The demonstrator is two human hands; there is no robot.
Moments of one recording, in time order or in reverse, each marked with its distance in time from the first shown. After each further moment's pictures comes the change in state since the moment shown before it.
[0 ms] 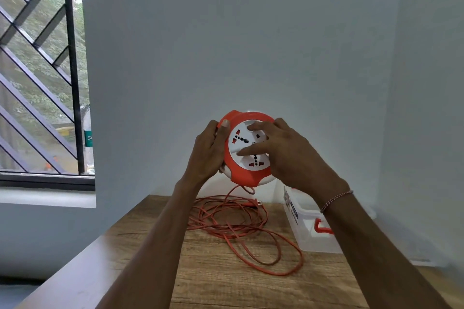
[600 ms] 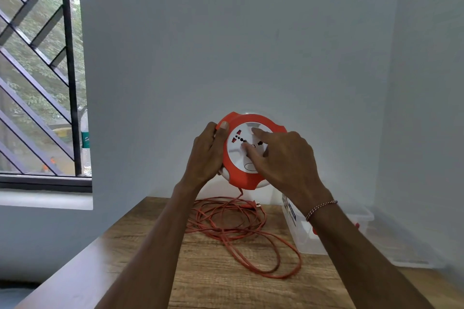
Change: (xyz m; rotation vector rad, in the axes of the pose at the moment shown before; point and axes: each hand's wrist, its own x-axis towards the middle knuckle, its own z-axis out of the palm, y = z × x) left_hand -0.001 0.001 0.002 -0.002 0.021 -0.004; right_hand 0.001 -0.011 0.016 0.064 0.238 0.301
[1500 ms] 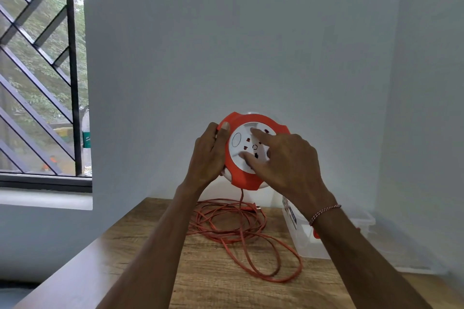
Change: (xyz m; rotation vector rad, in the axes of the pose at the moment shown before) left_hand 0.000 0.003 0.002 -0.024 0.028 0.047; right_hand -0.002 0.001 -0.003 -0.060 0.011 -0.031
